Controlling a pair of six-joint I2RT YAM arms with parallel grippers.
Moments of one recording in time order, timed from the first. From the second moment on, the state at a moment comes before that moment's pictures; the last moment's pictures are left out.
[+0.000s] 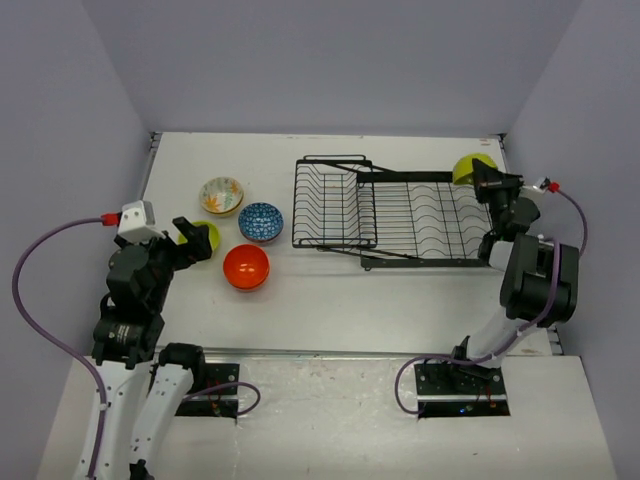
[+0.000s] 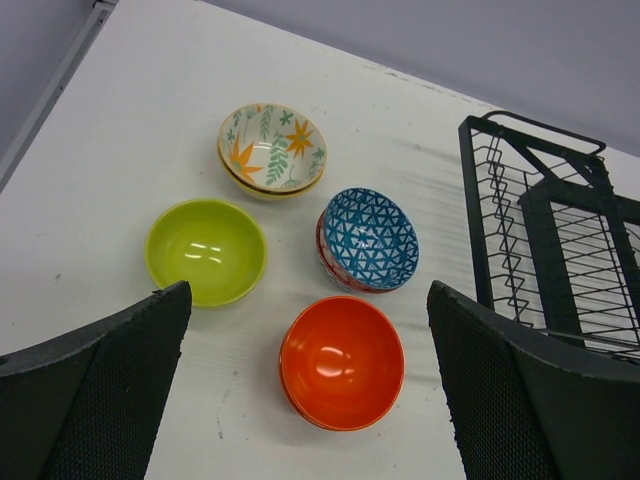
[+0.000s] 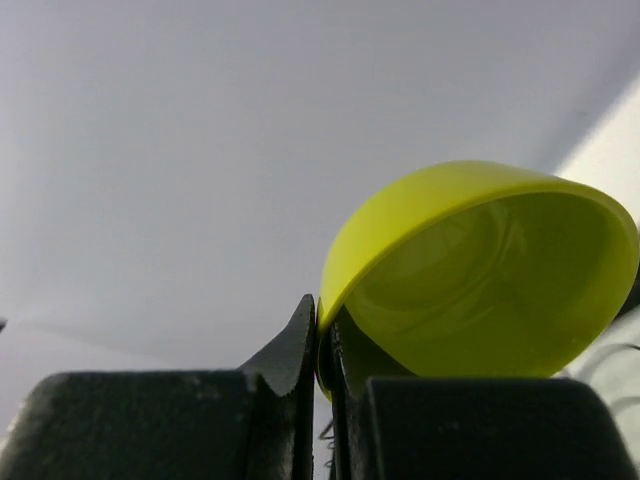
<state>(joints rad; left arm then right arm) -0.11 0.47 0.79 -0.54 -0.13 -0.35 -0.32 1.76 0.68 1.22 -0.30 1.43</state>
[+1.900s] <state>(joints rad) -1.11 1.39 1.47 -0.92 -0.29 -0.50 1.48 1.13 1.18 -0.80 0.41 -0.26</state>
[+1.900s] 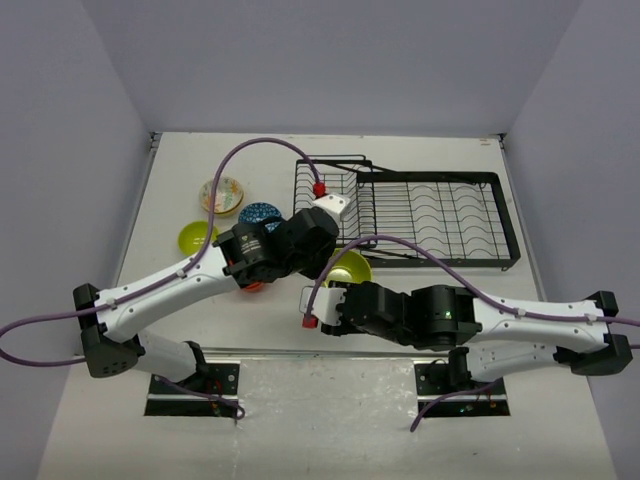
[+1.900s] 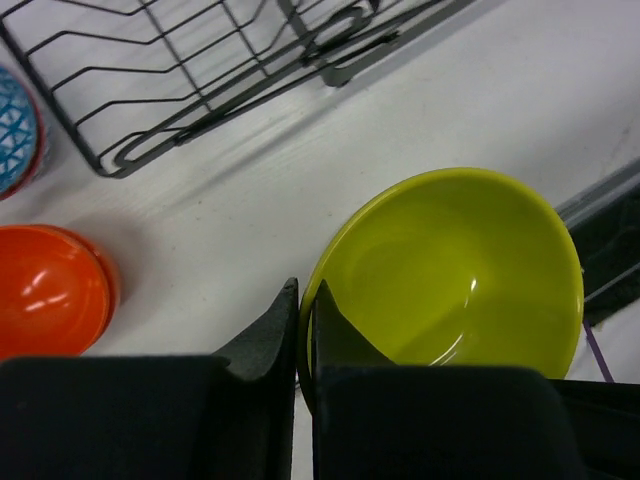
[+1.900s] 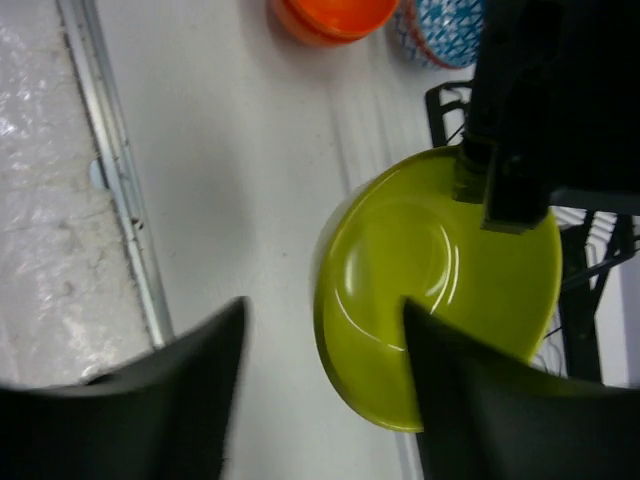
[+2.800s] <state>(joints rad) 0.31 1.19 0.88 -0.50 0.02 -0.65 1.48 0.41 0.73 -0.34 0.80 0.04</state>
